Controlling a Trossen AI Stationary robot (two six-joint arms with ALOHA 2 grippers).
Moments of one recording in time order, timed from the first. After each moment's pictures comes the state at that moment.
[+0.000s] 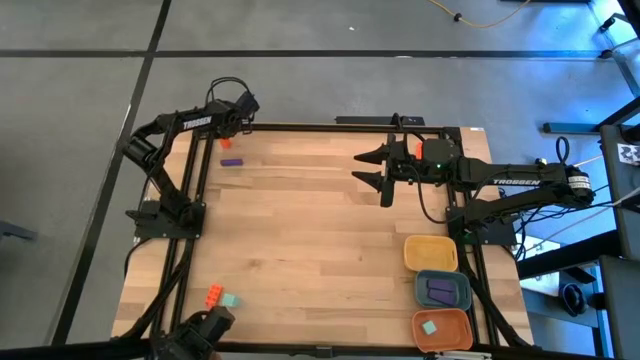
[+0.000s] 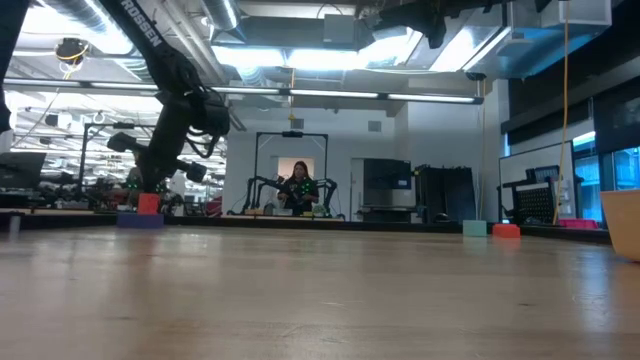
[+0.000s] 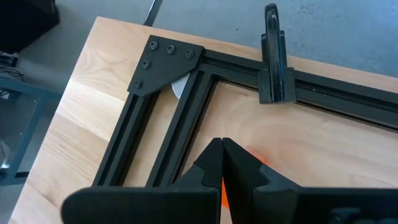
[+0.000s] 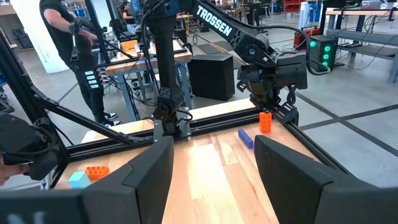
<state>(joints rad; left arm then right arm) 0.99 1.68 1.04 -0.75 -0.64 -0.86 -0.12 1.08 0.85 0.14 0.01 0.15</state>
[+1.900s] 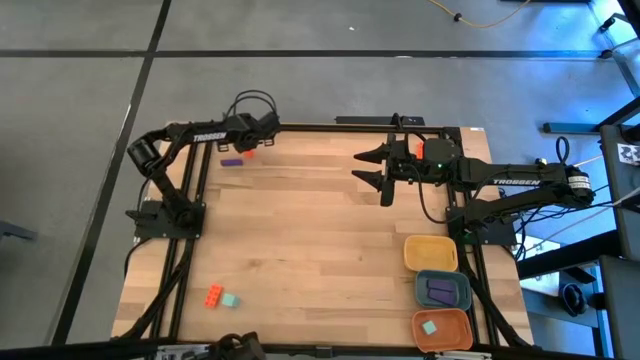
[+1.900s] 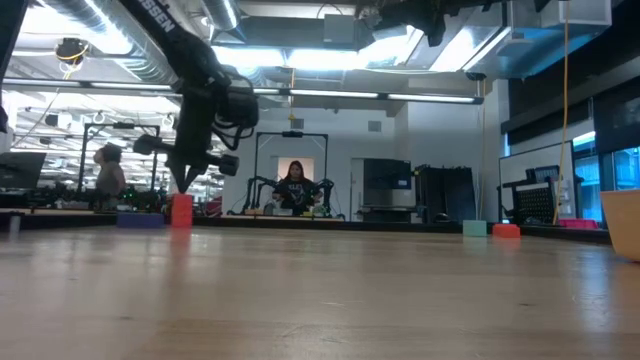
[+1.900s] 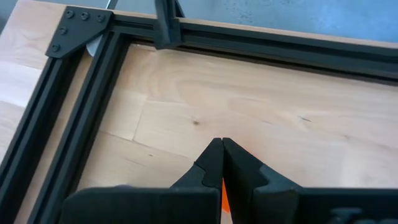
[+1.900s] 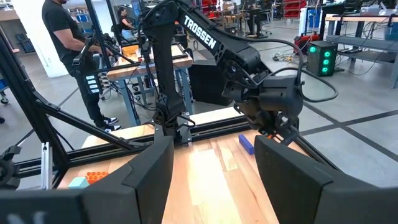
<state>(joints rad) 0.71 1.68 1.04 -0.75 -0.58 -1.07 -0.12 1.08 0.85 0.17 0.01 0.15</state>
